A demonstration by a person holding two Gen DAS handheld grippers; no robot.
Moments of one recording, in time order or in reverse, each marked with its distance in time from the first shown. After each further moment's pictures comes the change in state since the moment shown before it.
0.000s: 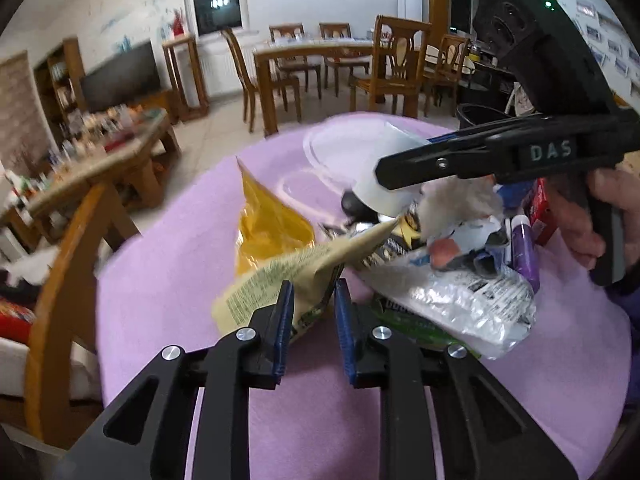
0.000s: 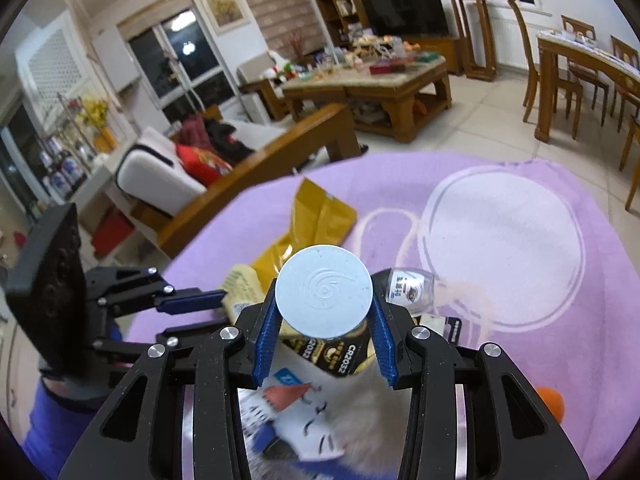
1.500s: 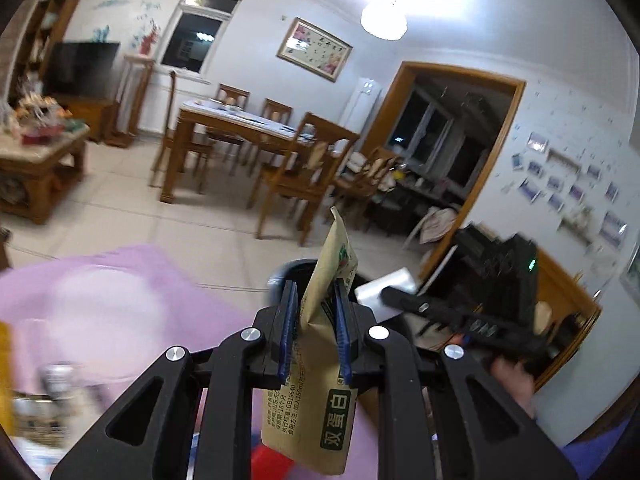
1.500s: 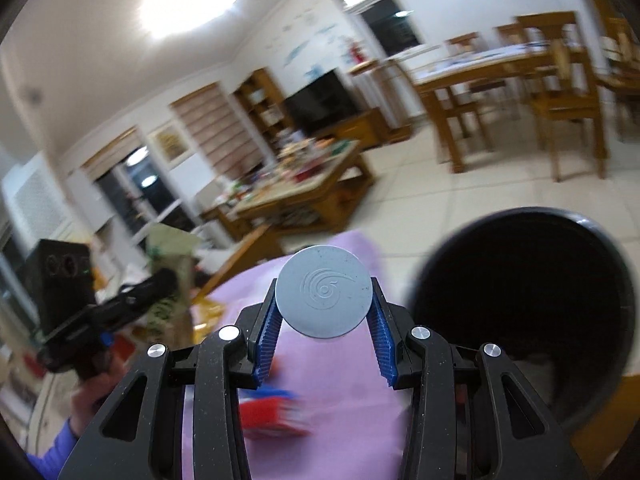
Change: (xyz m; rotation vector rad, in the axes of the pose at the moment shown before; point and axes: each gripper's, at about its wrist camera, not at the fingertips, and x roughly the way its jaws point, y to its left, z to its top) left arm 0.030 -0.188 0.185 -0.321 -0.301 -0.450; right arm -0.298 -0.232 -0.102 0.328 -0.380 -0.147
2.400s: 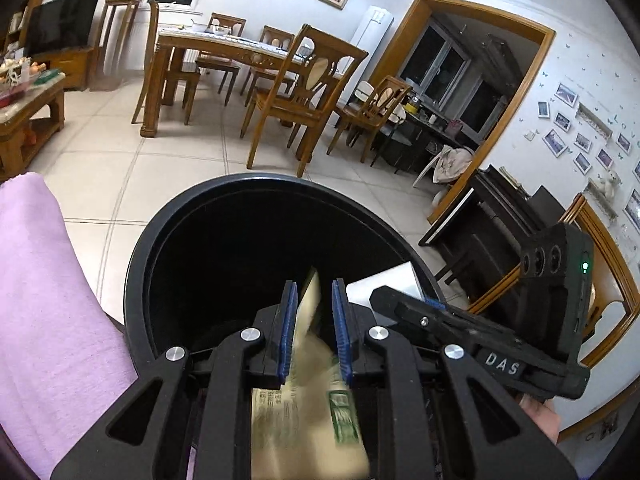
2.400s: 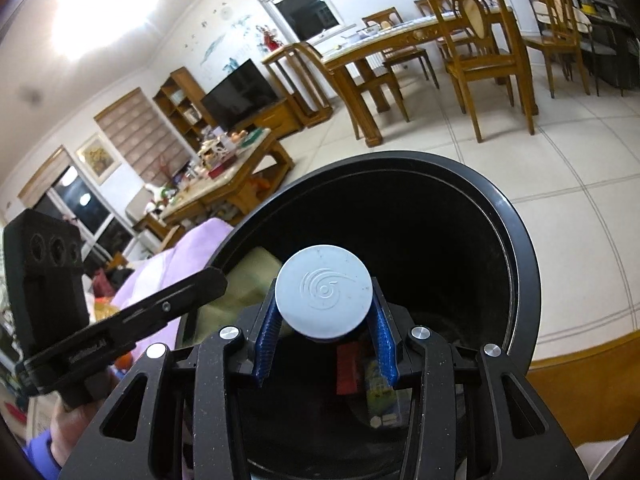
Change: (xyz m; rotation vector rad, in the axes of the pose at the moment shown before) left arm 0.187 -0.033 -0.052 -0.003 0.251 0.054; right arm 0.034 -0.146 -0.033 0.102 0.067 -0.173
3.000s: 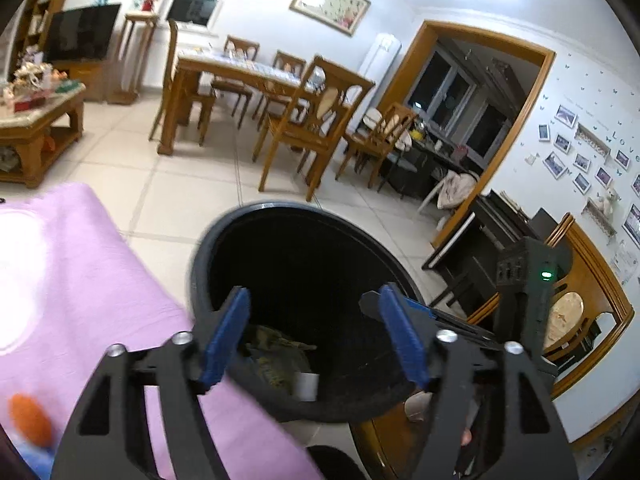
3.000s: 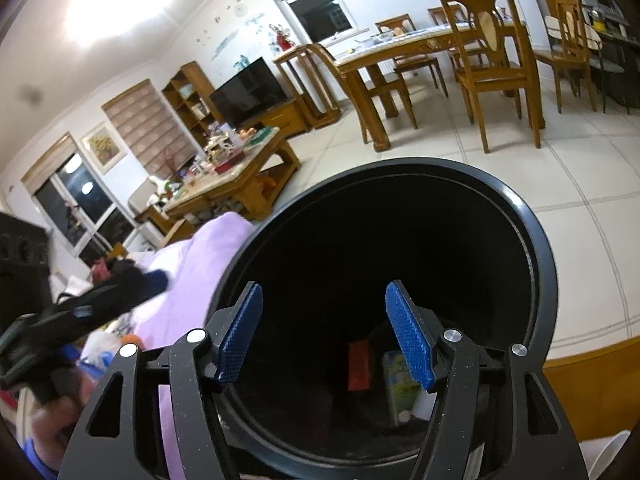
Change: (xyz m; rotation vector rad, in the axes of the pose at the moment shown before) left arm -0.083 0.003 -0.013 -0.026 -0.107 0.034; right arm -0.005 0.047 -0.005 -0.060 -0.007 0.010
